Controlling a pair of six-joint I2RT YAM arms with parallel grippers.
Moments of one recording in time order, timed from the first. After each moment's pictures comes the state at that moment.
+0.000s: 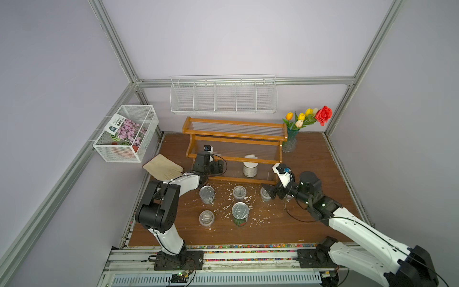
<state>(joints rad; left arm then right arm) -0.34 1.72 0.91 0.19 0.06 -0.23 0.58 0.97 0.60 0.04 -0.21 -0.13</state>
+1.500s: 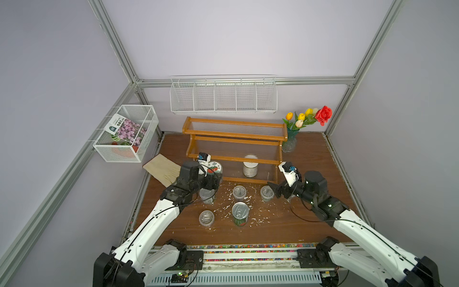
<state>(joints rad) -0.44 1.02 0.81 -0.37 0.15 -0.15 0.52 0.90 0.62 -0.11 -0.16 -0.12</state>
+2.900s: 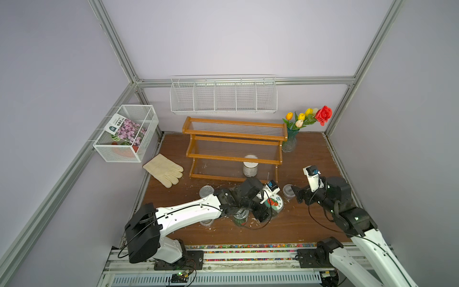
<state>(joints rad) -1.15 1.49 1.04 -0.28 0.23 -0.06 0.30 0.64 0.69 -0.60 -0.04 -0.12</state>
